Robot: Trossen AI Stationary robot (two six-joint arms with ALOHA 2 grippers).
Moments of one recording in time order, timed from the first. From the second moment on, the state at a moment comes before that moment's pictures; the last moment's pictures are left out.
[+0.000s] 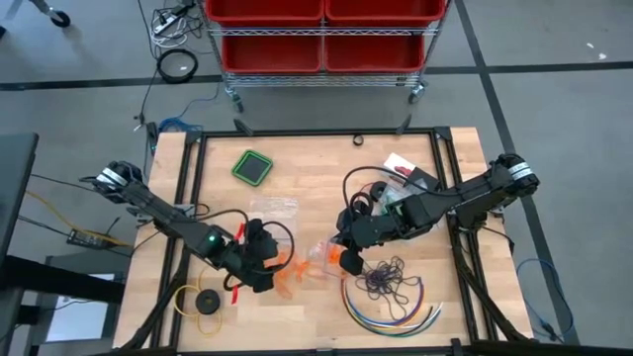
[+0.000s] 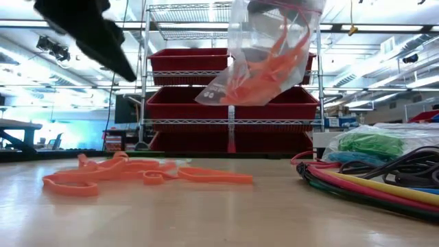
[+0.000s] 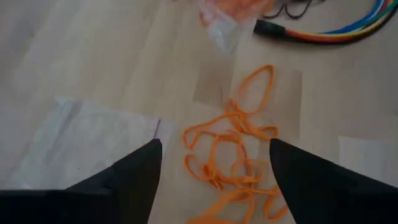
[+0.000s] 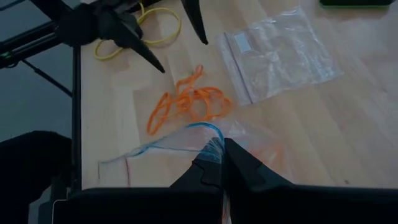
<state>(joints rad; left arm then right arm) -0.55 1.42 0.95 -0.53 -0.51 -0.62 0.34 1.55 1.34 -0.56 0.27 0.60</state>
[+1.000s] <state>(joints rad) -0.55 1.42 0.50 0.02 -0.30 -0.56 0.34 1.55 1.34 -0.55 0.29 0.60</state>
